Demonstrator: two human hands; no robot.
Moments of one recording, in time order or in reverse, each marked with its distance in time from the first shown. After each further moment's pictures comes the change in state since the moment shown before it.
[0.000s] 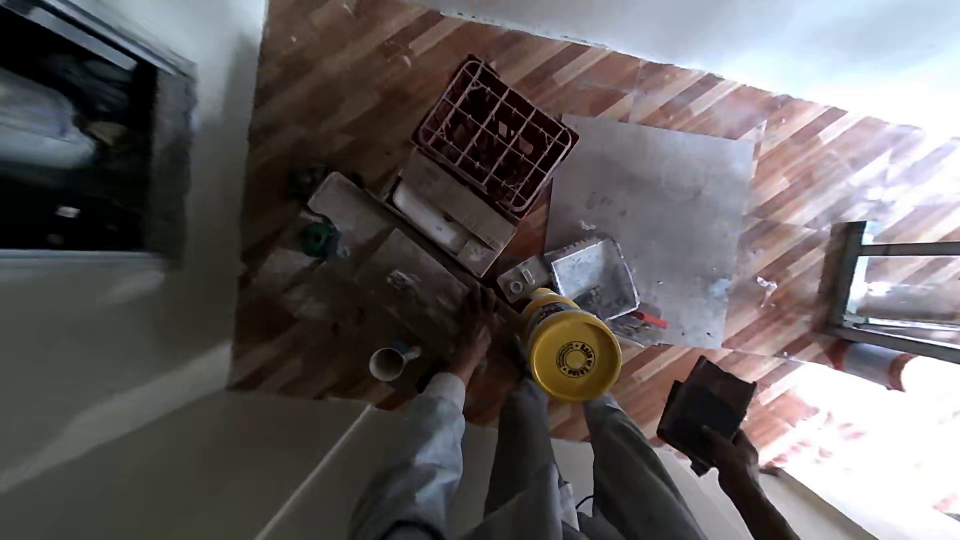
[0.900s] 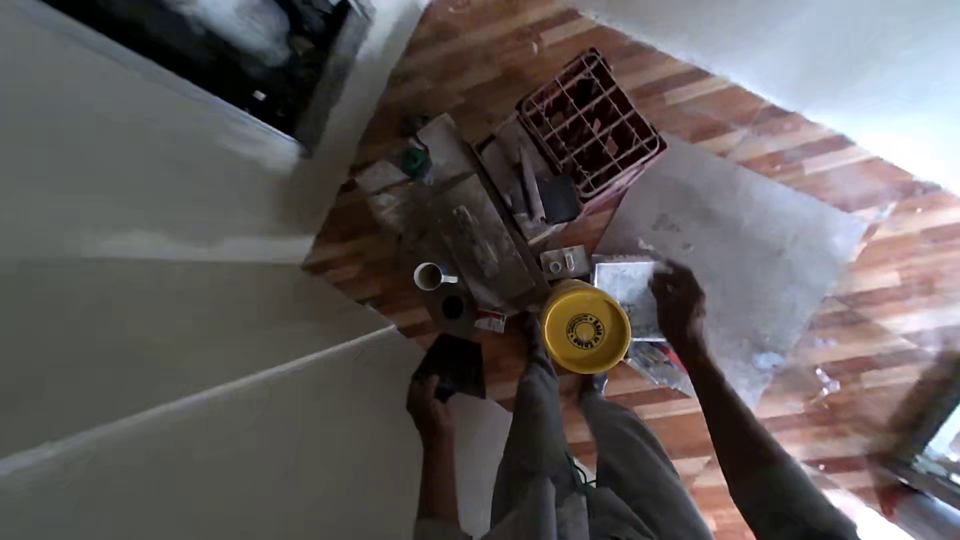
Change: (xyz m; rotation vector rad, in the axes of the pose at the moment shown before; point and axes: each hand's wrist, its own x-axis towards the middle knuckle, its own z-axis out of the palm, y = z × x) left_hand -0.312 0.077 -0.005 -1.537 1.068 -0.968; right_hand -0.046 -0.257 0.093 -0.204 -0.523 -1.137
